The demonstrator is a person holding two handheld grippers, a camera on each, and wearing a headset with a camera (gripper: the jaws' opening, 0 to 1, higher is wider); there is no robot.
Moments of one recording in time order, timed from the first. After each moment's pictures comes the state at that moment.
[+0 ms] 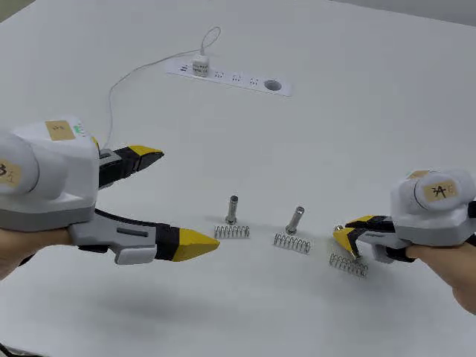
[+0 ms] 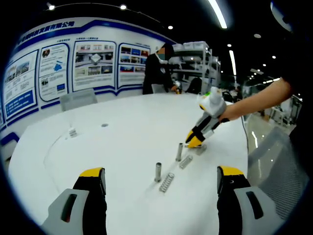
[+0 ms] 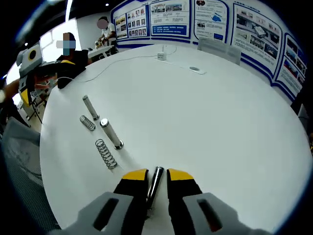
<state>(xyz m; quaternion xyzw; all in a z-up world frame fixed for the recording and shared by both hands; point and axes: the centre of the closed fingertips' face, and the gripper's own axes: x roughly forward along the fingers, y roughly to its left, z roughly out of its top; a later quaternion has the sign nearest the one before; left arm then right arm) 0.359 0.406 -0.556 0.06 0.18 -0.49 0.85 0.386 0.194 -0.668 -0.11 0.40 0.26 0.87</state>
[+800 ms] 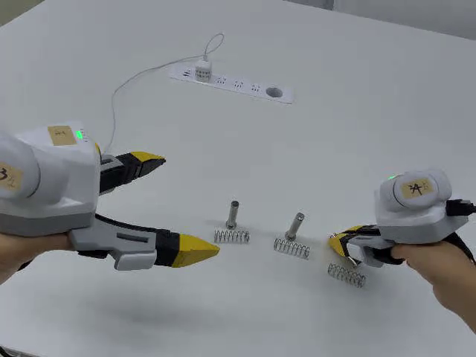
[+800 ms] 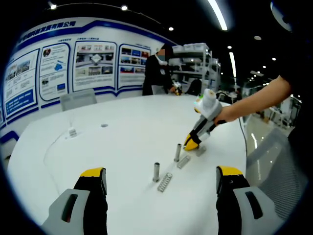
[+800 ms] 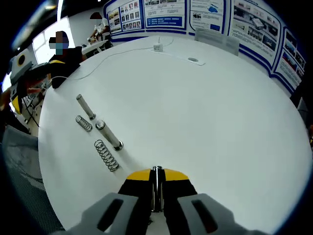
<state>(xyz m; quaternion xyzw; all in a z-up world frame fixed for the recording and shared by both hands) 0.355 0.409 -0.554 0.06 0.18 -0.49 0.85 0.385 0.198 -0.675 -0.11 0.44 0.24 0.86</state>
